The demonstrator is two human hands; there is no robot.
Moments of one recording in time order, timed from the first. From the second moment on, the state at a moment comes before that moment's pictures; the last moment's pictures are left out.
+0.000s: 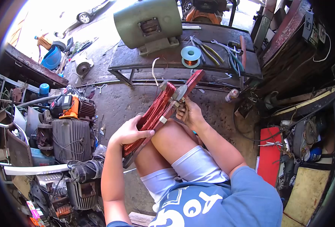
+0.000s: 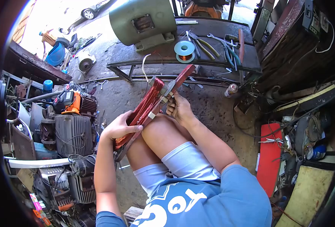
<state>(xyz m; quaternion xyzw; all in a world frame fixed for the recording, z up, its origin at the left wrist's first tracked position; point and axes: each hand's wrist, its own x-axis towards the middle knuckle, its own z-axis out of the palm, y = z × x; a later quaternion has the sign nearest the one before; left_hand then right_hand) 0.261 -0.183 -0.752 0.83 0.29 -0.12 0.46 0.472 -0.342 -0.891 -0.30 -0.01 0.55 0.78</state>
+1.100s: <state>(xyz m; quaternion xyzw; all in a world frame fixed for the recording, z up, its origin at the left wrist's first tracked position) 0.246 -0.168 -0.765 0.71 0.29 -0.07 0.63 0.455 -0.287 -0.852 -0.47 -0.10 0.32 0.82</state>
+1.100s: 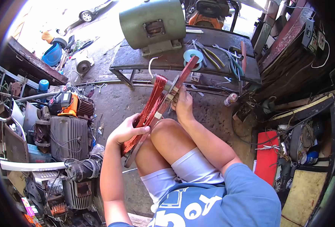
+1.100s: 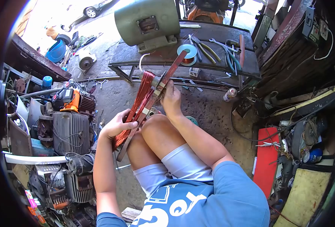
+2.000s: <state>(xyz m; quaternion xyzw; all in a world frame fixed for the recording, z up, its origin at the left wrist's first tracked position) 0.249 -0.196 -0.754 0.87 0.29 -0.09 0.40 0.490 -0.354 -0.854 -0.25 0.04 0.66 0.70</state>
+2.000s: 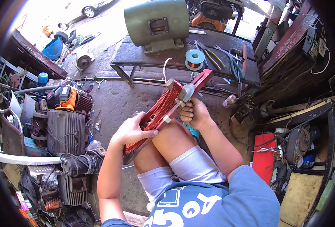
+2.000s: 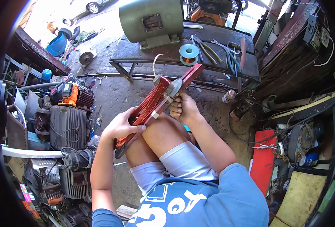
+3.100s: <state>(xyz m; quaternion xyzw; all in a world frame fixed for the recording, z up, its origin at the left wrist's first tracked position) 0.246 -0.205 -0.731 0.87 0.30 -0.12 0.37 0.519 -0.363 -0.789 -0.75 -0.53 -0.16 0.37</state>
